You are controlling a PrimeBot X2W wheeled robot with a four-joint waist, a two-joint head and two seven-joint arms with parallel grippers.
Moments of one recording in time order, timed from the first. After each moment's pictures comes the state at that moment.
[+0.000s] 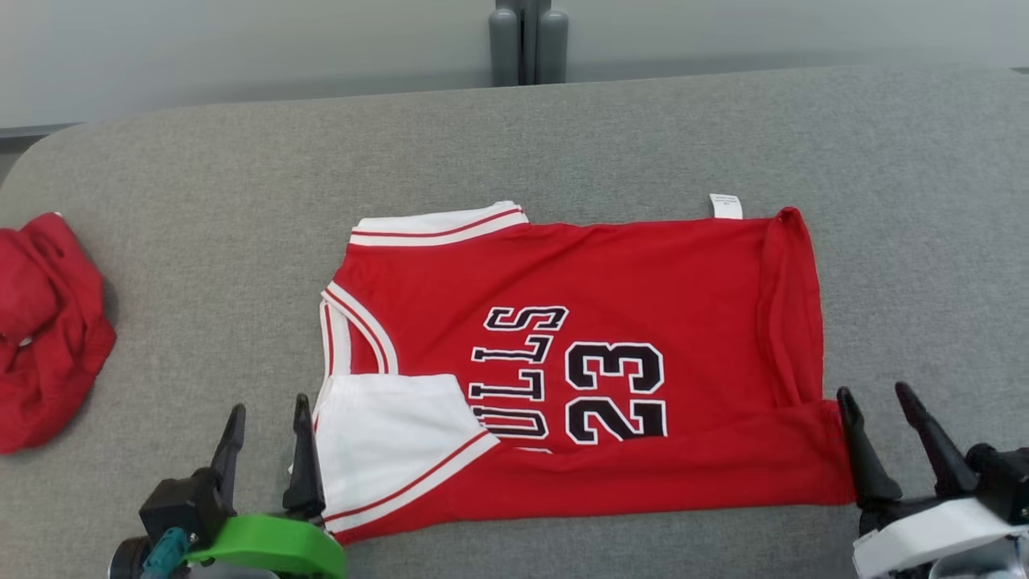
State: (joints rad) left arm 0.02 0.13 -0.18 0.15 -0.41 0.08 -0.20; right arm 0.11 -0.26 0.04 0.12 0.38 0.13 -0.24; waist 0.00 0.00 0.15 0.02
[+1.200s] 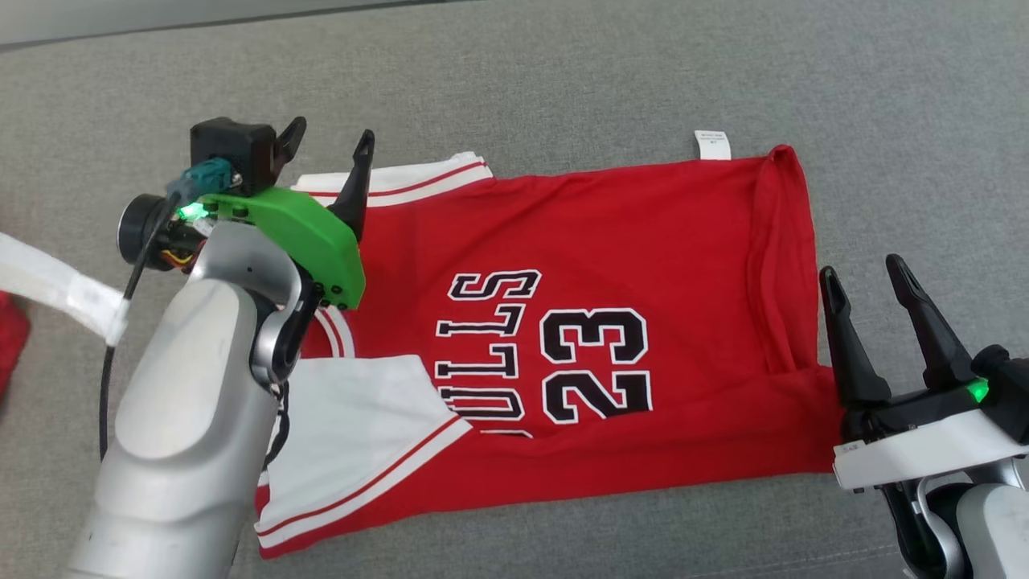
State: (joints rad) left arm -0.67 0.18 -0.32 0.38 -0.37 -0.06 0.18; right arm -0.03 -0.23 0.05 -0.13 0.33 0.13 -0.16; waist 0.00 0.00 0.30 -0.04
